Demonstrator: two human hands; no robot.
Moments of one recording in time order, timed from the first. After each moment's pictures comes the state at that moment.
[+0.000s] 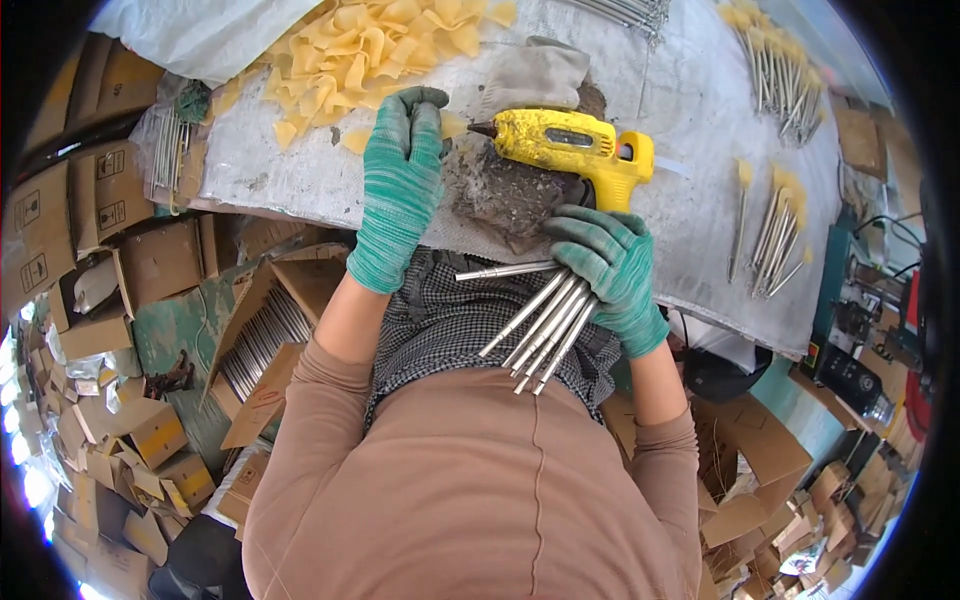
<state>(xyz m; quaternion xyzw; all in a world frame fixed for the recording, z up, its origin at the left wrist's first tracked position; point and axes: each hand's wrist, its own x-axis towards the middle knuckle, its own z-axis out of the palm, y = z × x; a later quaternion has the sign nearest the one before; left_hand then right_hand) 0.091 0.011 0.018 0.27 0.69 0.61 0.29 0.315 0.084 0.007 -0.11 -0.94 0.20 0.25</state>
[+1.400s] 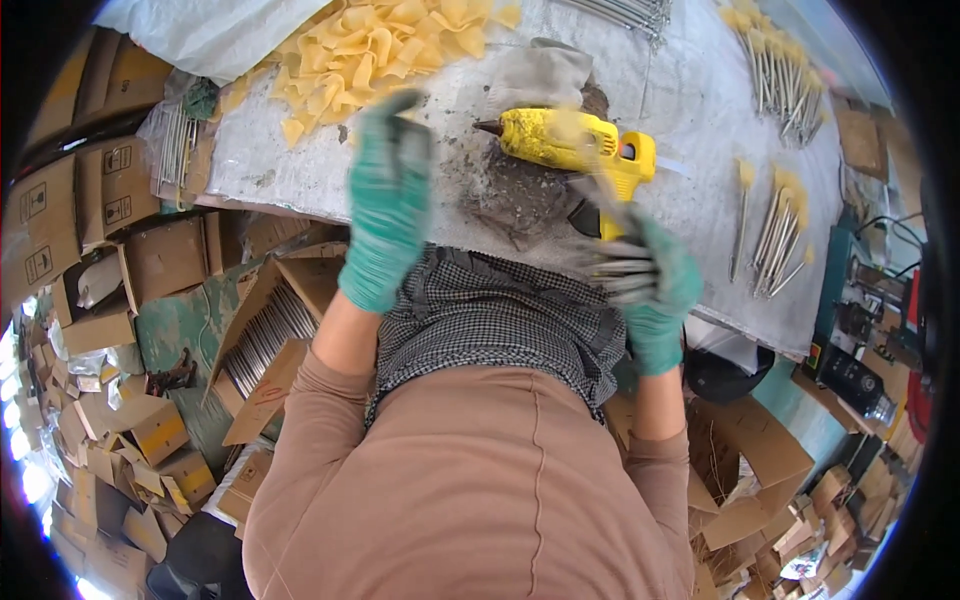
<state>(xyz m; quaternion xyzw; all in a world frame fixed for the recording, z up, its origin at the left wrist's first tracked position) 0.085 -0.009 0.019 0.41 0.71 0.56 0.12 0.347 0.074 0.009 -0.34 -0.86 0.20 0.32</state>
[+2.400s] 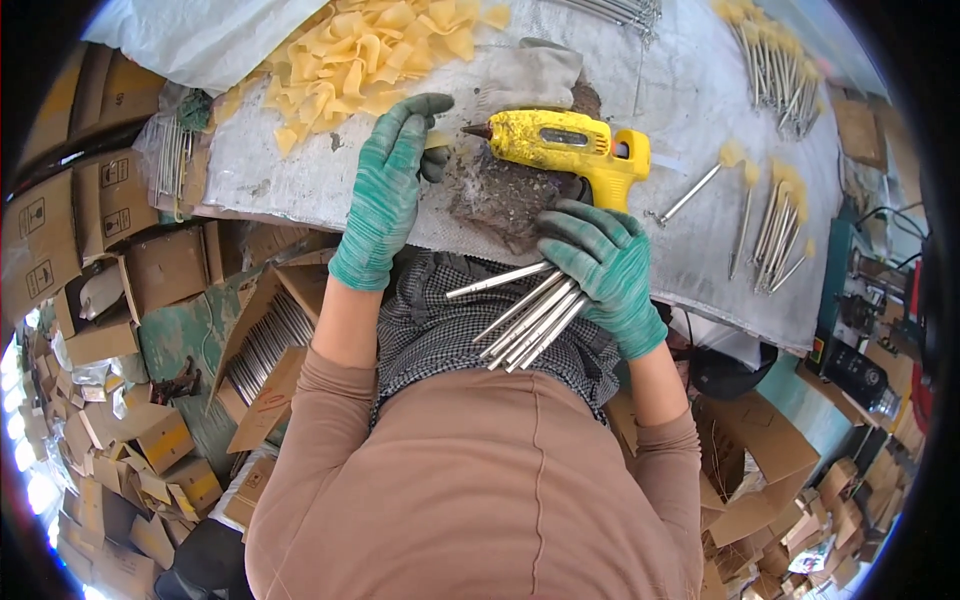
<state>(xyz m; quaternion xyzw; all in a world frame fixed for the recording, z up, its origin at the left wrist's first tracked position) 0.076 0.000 0.024 0.31 0.62 0.58 0.42 0.311 0.078 0.011 -0.12 -0.94 0.18 0.25</state>
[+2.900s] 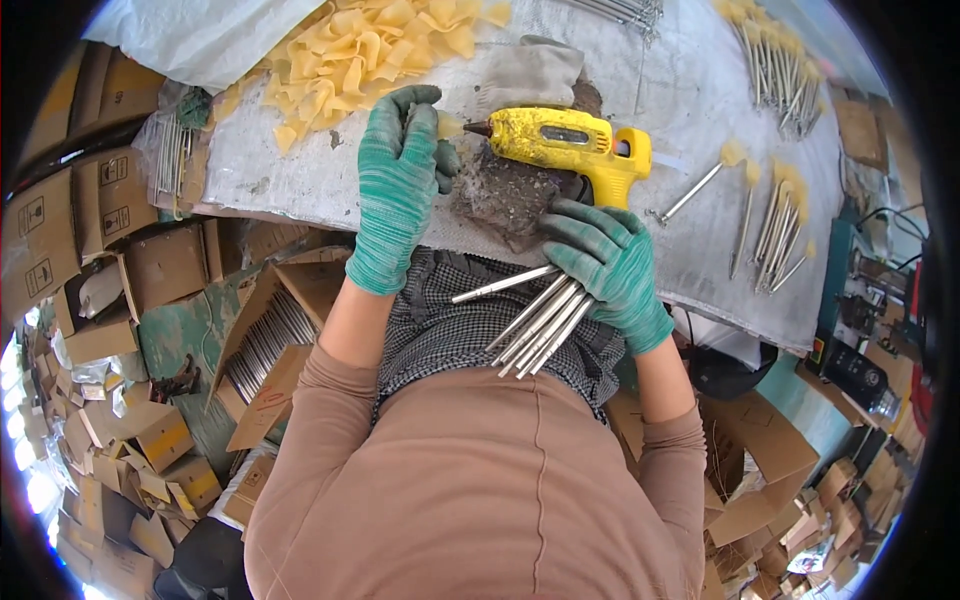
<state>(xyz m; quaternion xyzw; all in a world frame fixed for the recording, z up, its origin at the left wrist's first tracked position) 0.093 0.011 0.028 0.24 0.67 0.62 0.34 0.315 0.084 0.008 -0.09 -0.95 0.18 0.24</state>
